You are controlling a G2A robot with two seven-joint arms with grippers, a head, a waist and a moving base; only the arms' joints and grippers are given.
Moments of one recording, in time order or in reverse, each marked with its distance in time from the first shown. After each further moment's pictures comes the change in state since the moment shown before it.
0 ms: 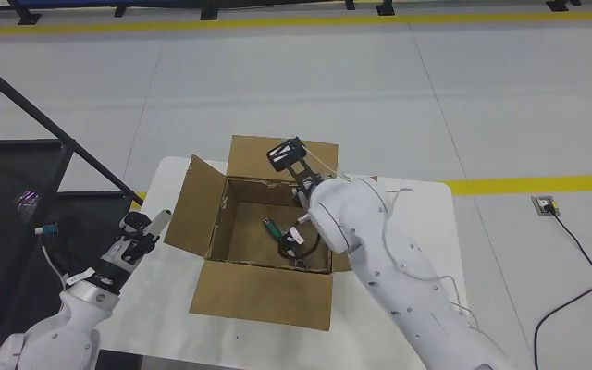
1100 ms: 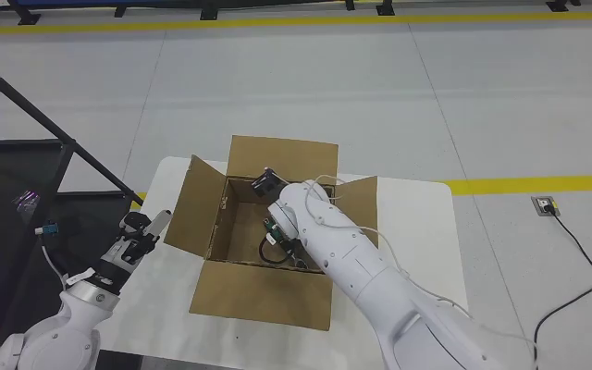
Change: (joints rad) left arm 0.000 0.000 0.000 0.000 0.000 0.000 0.000; right arm 0.299 -0.269 -0.267 0.964 0.264 -0.005 -0.317
